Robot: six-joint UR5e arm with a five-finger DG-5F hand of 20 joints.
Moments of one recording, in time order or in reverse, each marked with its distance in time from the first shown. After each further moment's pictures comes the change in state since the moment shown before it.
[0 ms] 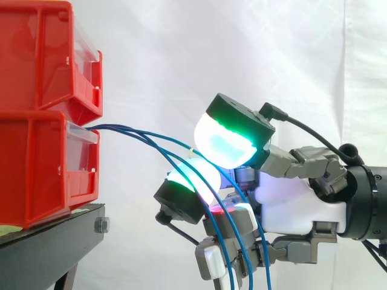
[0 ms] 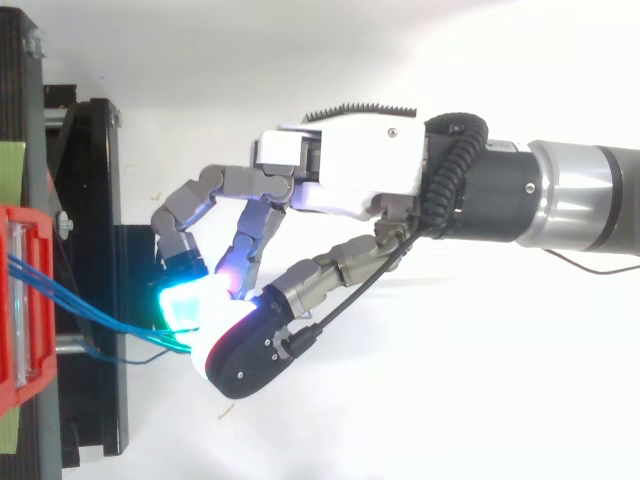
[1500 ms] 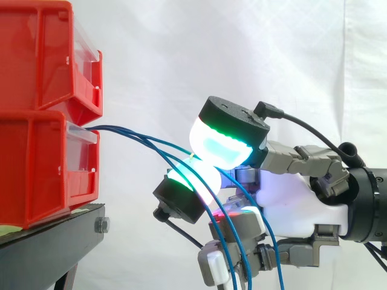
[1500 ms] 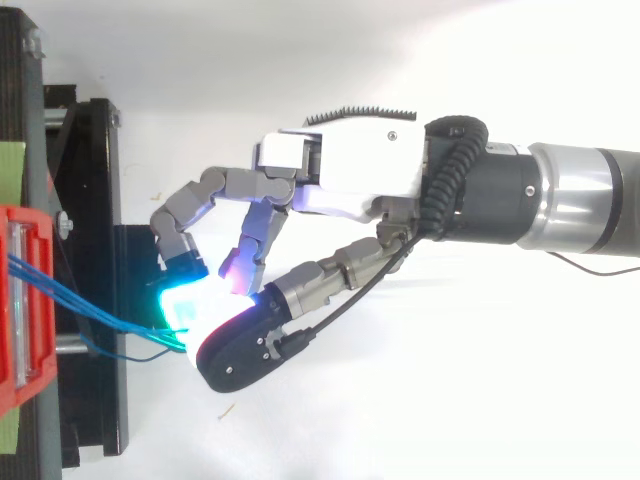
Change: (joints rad) arm 0.003 0.000 -0.001 -0.014 0.005 -0.001
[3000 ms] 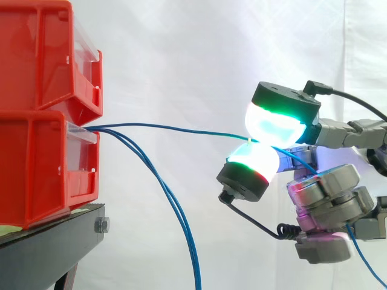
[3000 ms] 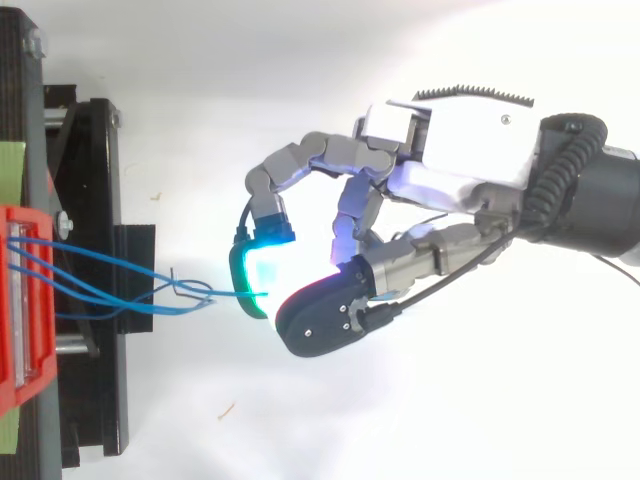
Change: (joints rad) arm 0.047 0.158 -0.156 -0.102 0.189 0.047
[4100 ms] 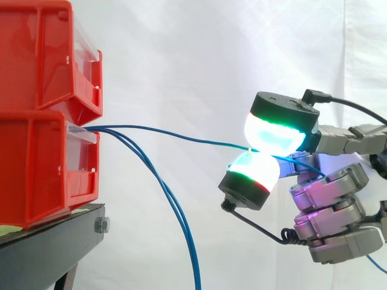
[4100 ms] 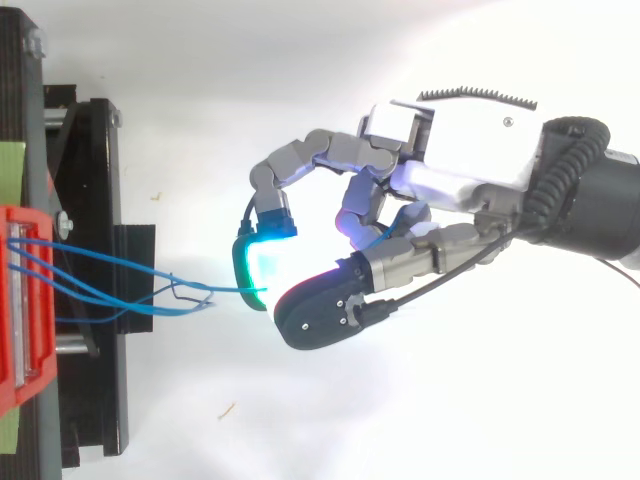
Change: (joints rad) arm 0.008 0.000 0.000 -0.020 0.035 -0.011
